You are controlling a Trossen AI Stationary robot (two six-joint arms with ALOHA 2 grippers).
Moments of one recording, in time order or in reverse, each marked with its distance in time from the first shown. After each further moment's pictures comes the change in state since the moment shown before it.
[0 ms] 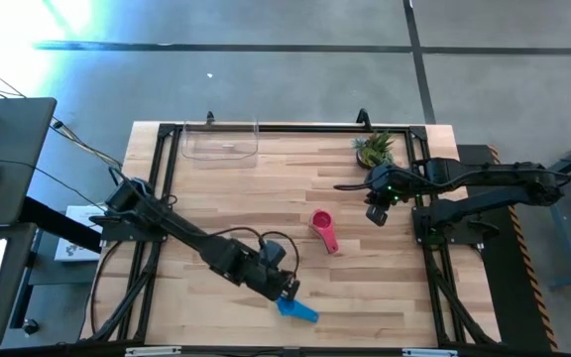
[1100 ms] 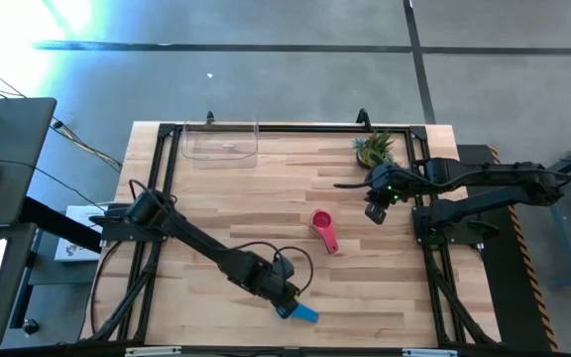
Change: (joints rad) left arm 0.001 0.175 0.000 0.042 0.173 0.278; right arm 0.000 0.000 0.000 0.000 0.038 0.037
